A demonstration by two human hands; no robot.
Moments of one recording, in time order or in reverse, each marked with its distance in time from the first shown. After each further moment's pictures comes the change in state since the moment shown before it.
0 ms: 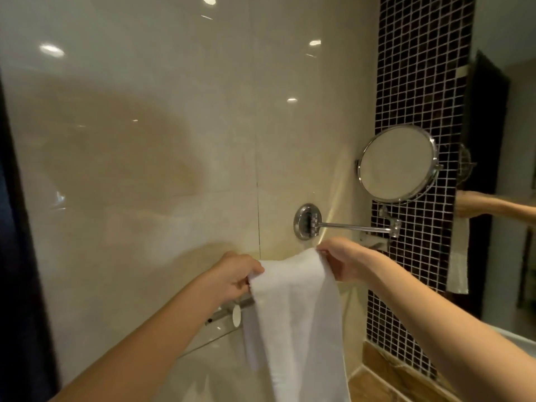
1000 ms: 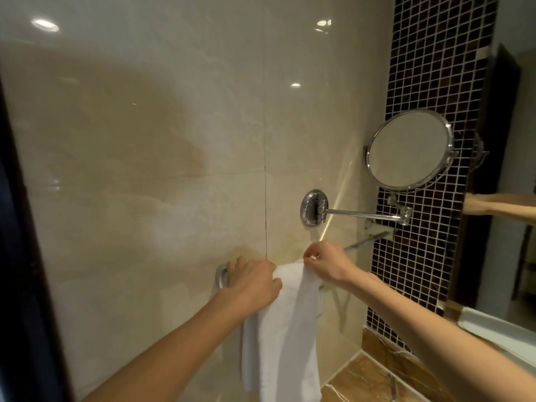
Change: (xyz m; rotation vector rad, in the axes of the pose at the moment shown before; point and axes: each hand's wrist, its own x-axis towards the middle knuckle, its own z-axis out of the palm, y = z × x) left_hand 0.004 -0.047 0.009 1.453 0.129 0.463; right_hand 0.014 0.038 0.034 -0.989 0.259 -0.576
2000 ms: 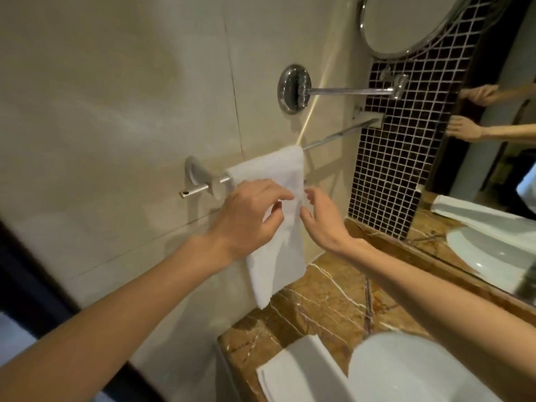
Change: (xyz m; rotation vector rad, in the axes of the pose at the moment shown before) left_hand -0.062 0.015 0.048 -0.440 0.502 0.687; right_hand -0.093 0.060 0.109 0.270 0.176 0.084
